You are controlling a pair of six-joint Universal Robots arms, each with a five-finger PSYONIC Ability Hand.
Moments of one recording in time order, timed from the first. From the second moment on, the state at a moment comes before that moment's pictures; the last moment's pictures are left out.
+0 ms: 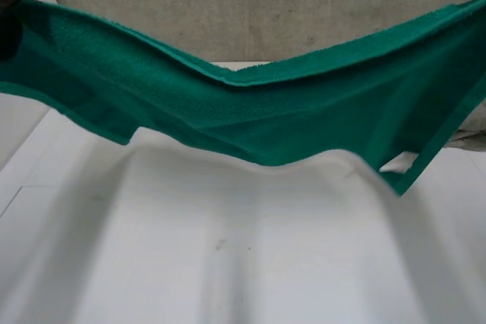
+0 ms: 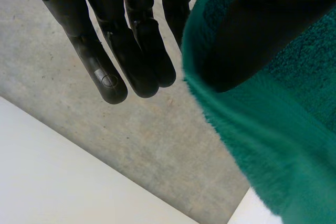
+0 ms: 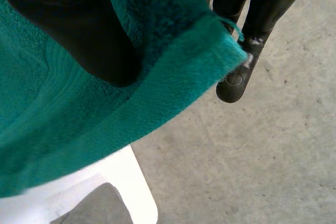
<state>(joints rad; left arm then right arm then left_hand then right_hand) 4.48 -1.26 -1.57 3.11 -1.50 3.81 1.69 -1.62 0.97 0.68 1.26 2.33 1.15 1.20 1.19 1.20 0.98 0.99 1.17 1.18 1.19 0.99</state>
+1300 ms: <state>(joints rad) 4.47 -2.18 -1.51 3.83 -1.50 3.71 1.86 -0.83 1.03 -0.09 1.44 2.54 1.15 1.20 1.19 1.20 0.98 0.99 1.17 1.18 1.19 0.99</state>
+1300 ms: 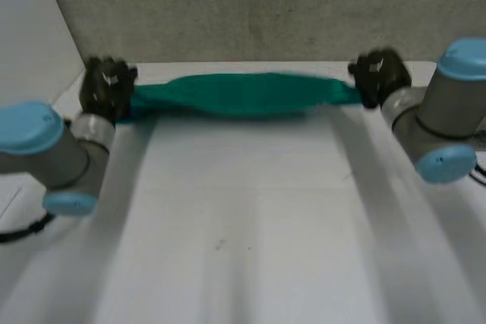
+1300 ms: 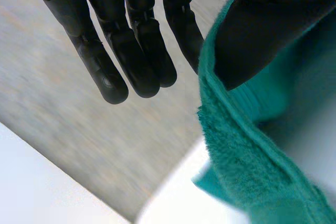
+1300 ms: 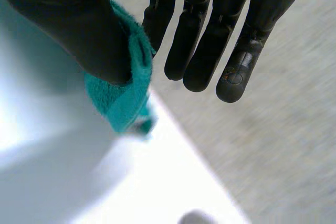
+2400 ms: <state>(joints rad) 4.38 -2.40 -1.14 3.42 -1.56 3.99 1.86 -0.76 1.05 0.06 1.65 2.22 1.15 1.20 1.19 1.20 0.98 0.99 1.17 1.18 1.19 0.99</state>
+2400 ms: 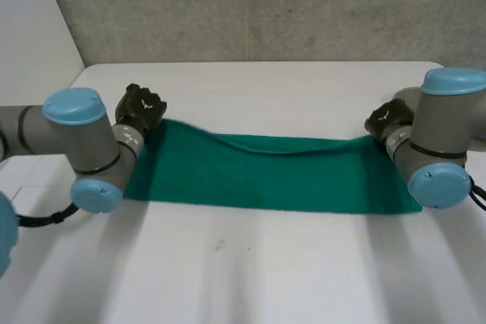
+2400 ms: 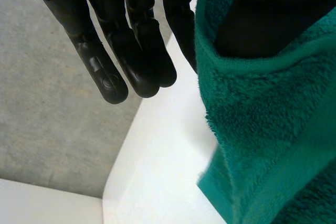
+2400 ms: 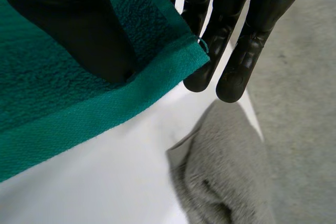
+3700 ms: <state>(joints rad) 4.46 -1.99 -1.76 3.60 -1.50 3.70 1.58 -1.09 1.74 -0.21 1.25 2.57 0.19 0.21 0.21 0.20 0.05 0.49 0.57 0.58 0.57 0.37</state>
